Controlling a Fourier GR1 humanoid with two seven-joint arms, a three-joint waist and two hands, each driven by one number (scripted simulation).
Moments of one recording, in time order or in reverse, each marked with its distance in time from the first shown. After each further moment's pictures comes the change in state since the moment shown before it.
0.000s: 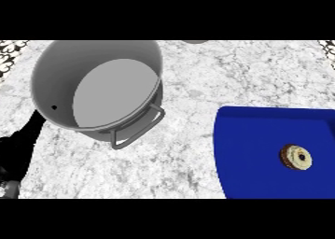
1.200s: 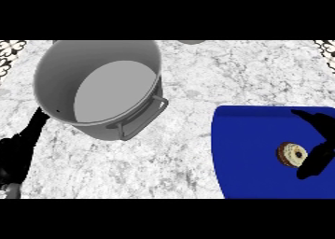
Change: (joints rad) left arm 0.031 -0.086 0.088 -0.028 -0.106 -0.061 0.049; right arm -0.488 0.267 0.205 0.288 0.147 0.477 0.407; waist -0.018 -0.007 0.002
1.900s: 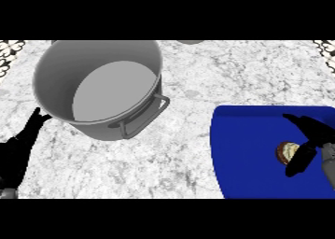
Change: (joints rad) left arm 0.037 -0.068 0.086 -0.059 -0.080 -0.080 0.029; right arm -0.014 0.165 -0.070 0.130 0.216 0.064 -0.042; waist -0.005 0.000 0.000
